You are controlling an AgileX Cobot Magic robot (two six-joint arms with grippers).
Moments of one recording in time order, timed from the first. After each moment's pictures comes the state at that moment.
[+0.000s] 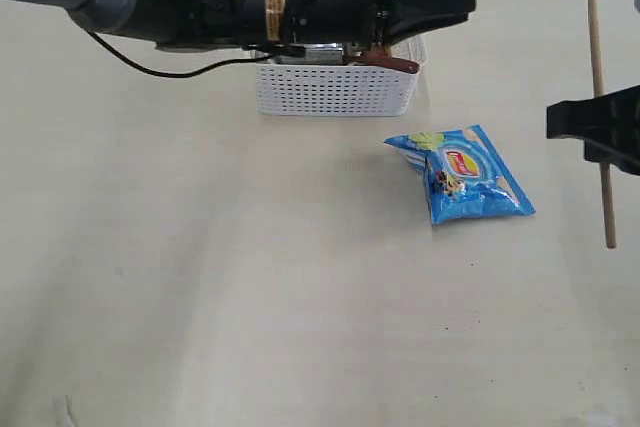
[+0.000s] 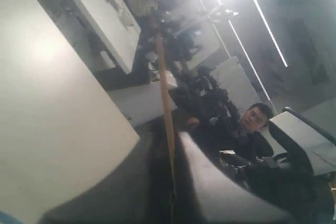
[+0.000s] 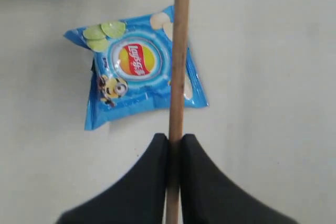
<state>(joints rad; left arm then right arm) -0.39 2.13 -1.38 1.16 -1.20 -1.80 0.35 0.99 -0.68 -0.13 0.79 0.40</state>
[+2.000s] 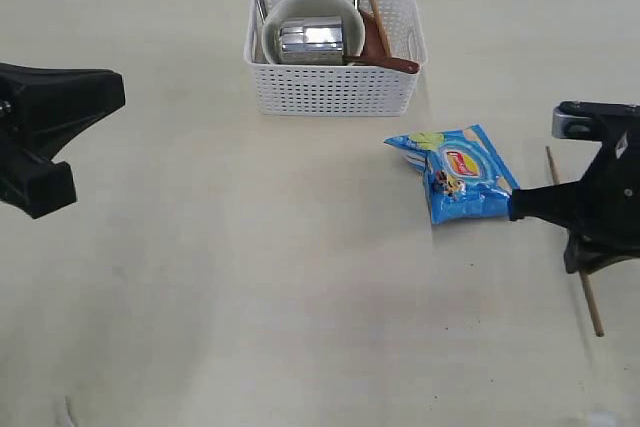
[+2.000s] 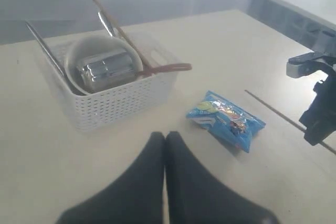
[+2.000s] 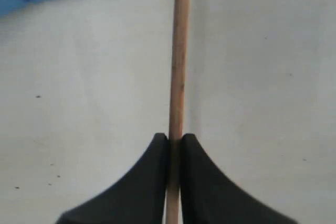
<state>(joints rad) -0.39 0.75 -0.39 1.68 -0.21 -1.83 0.20 1.53 -0.68 -0.01 0.84 0.28</state>
